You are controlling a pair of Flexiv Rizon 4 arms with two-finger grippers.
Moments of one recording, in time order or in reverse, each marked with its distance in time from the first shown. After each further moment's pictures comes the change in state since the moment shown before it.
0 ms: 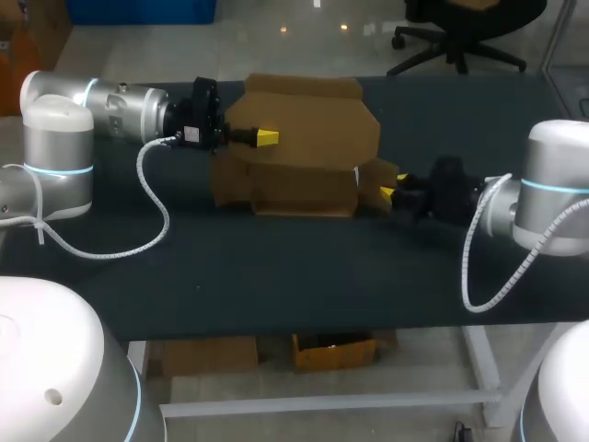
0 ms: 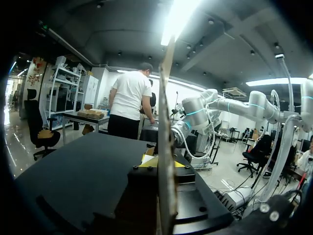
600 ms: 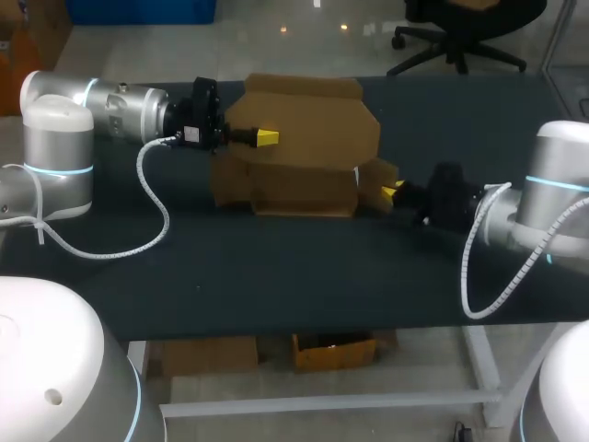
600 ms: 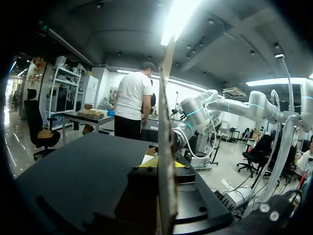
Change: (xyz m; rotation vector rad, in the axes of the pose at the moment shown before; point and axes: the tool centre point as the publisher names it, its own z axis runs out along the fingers) left arm 0.000 0.000 0.000 0.000 0.000 0.000; right arm 0.007 -0.002 -0.002 -0.029 -0.027 0.006
